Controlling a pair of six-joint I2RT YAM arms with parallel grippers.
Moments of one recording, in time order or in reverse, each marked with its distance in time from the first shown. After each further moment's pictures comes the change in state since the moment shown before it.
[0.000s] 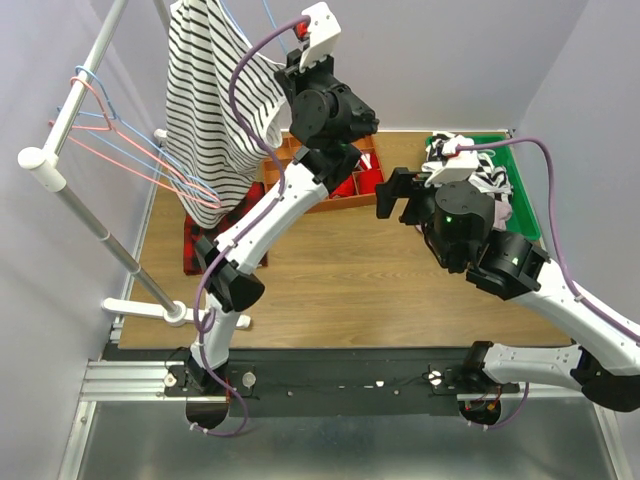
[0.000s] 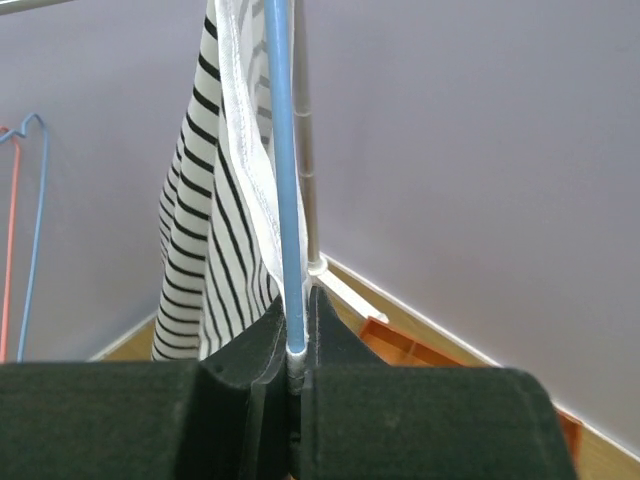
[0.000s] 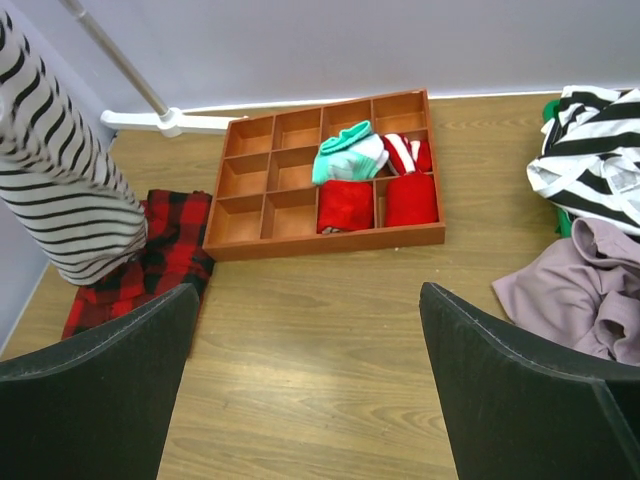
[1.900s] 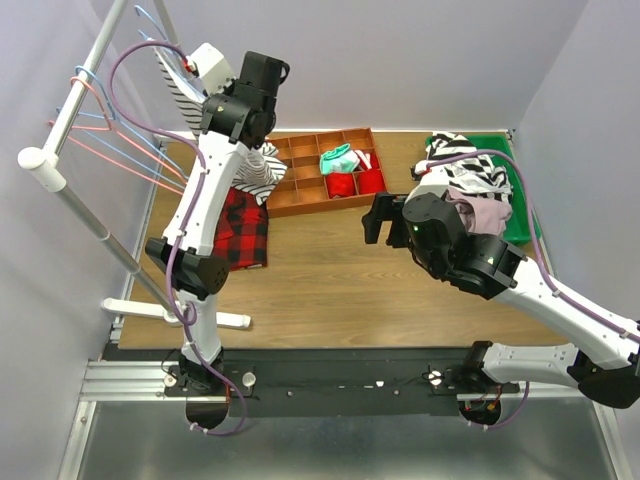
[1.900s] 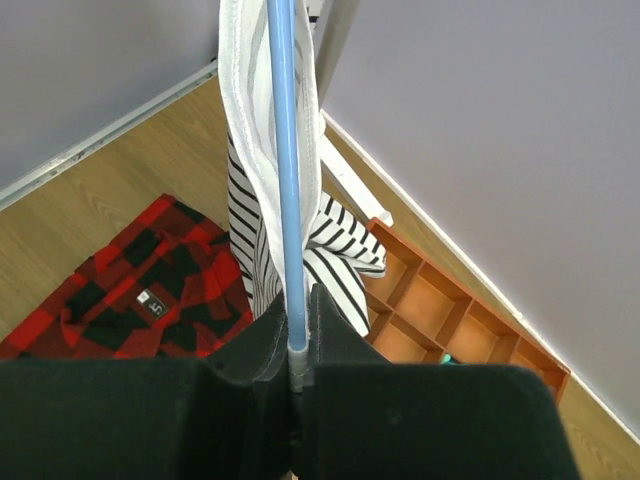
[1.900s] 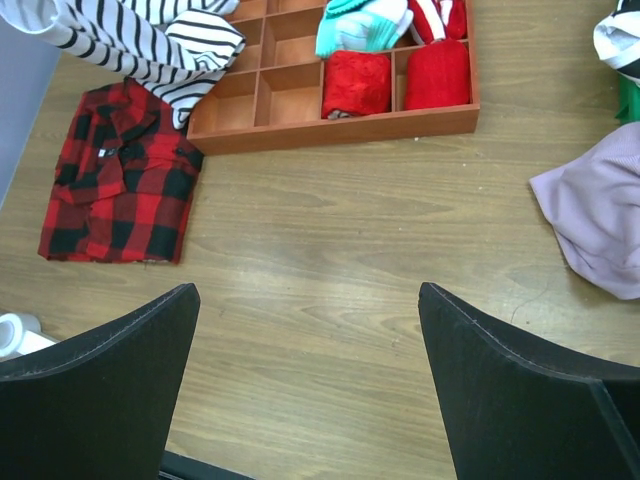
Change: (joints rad) left arm 0.434 -0.084 0.049 -1.780 0.578 -1.809; right arm 0.000 0.031 -0.096 -0.141 -0.122 0.177
